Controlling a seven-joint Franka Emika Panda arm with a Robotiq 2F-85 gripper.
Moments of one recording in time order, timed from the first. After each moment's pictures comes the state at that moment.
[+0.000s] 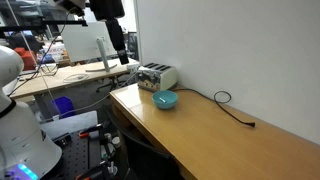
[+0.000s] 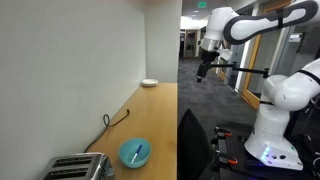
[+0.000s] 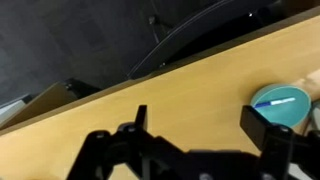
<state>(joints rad) -0.14 -0.83 0.01 -2.69 -0.10 2.04 0.09</state>
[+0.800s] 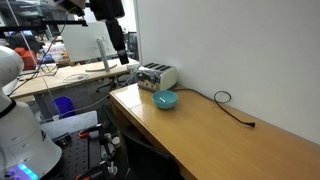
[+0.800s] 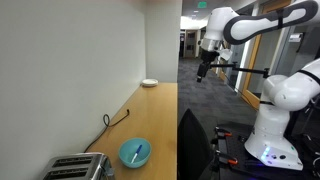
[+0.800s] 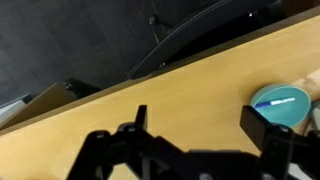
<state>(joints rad) -0.13 -0.83 0.01 -2.69 -0.10 2.04 0.09</state>
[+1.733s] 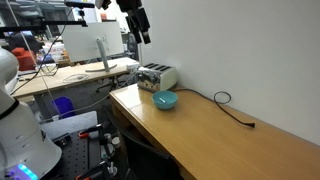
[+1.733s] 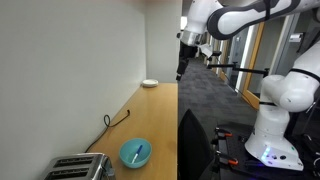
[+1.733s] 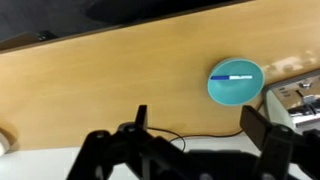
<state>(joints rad) 0.00 -0.54 0.13 -2.44 -0.08 2.14 0.13</state>
